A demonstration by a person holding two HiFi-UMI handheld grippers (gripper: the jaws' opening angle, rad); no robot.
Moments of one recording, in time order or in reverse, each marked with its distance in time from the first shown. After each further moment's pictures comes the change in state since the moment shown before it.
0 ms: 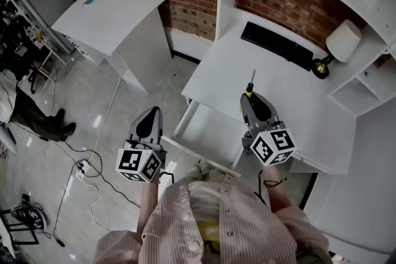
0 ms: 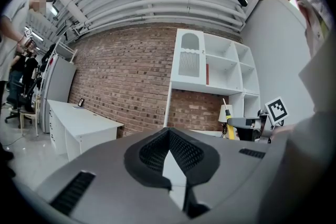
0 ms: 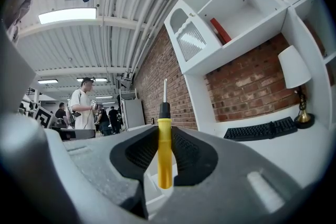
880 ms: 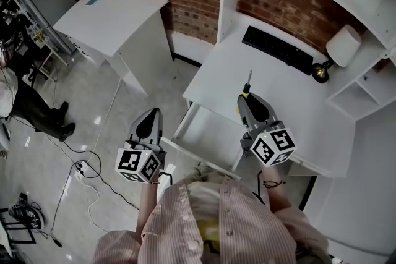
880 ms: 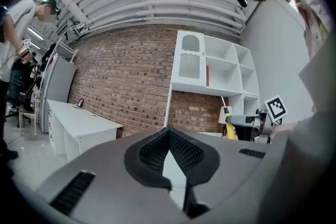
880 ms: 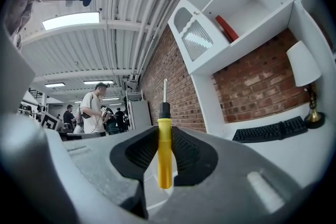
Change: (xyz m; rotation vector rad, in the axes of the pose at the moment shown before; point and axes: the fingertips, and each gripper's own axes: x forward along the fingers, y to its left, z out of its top) left arm 0.000 0.005 0.004 -0.006 -0.011 -0.006; right arm 0.010 0.016 0.010 0.011 -0.003 0.077
